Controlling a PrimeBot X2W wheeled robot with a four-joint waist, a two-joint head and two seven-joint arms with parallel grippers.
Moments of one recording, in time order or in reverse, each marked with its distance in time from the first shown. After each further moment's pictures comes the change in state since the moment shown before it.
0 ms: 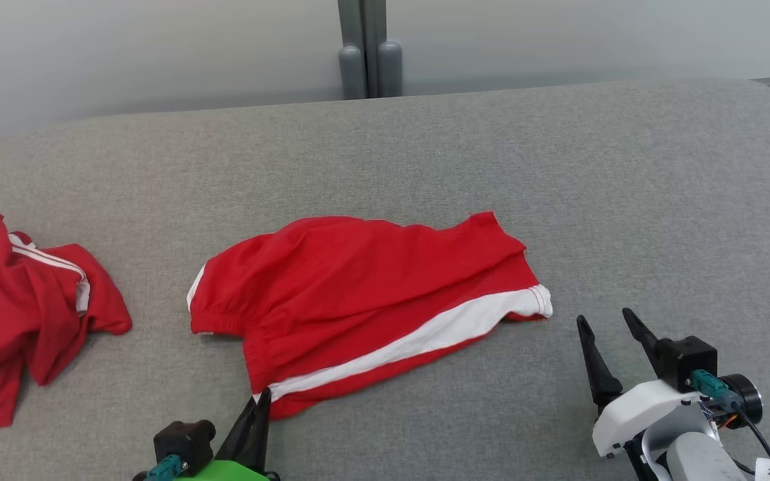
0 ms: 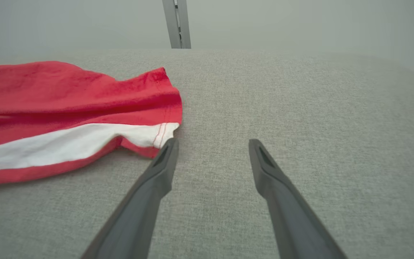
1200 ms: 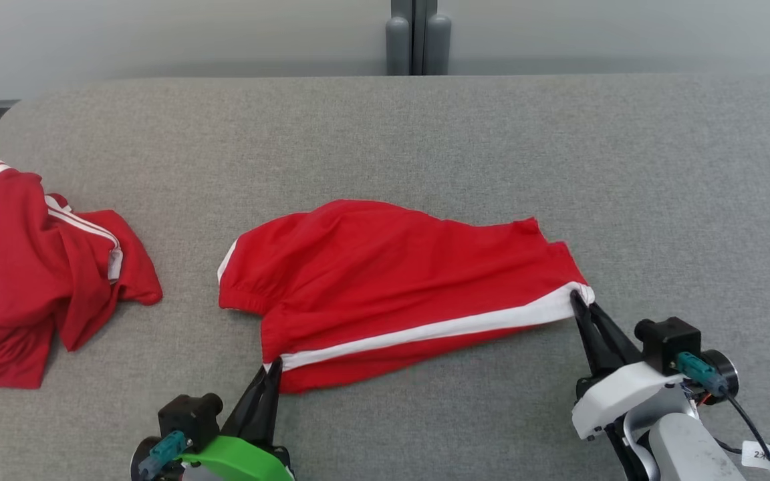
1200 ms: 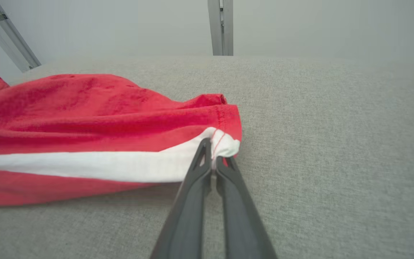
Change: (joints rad) left arm -0.042 0.013 -0.027 -0.055 0.000 -0.001 0.000; right arm -0.043 0.000 0.090 -0.021 0.065 0.000 0.000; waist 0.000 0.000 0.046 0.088
